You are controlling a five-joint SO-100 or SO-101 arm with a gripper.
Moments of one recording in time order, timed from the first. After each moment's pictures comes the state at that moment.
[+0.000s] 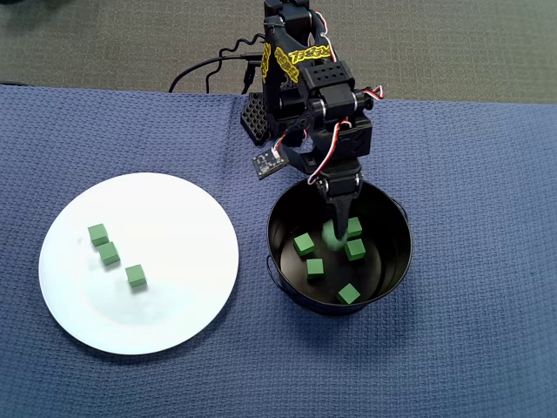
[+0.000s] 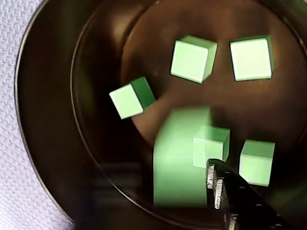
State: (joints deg) arm -18.8 113.6 105.3 70.0 -0.8
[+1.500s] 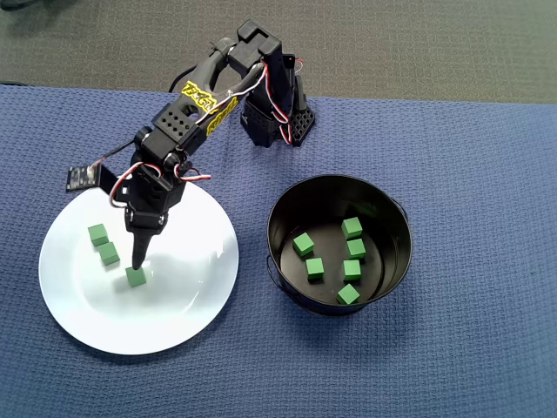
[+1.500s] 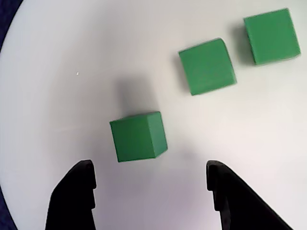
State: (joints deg) arm 39.6 77.7 91.4 45.8 -52.8
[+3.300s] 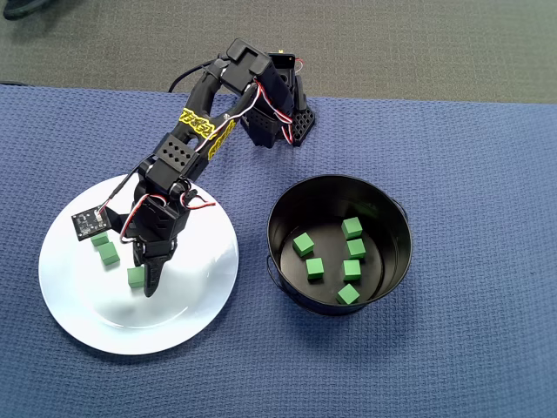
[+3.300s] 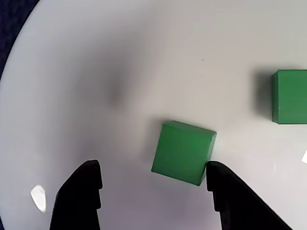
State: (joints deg) arm 35.0 67.2 87.1 38.9 -61.3
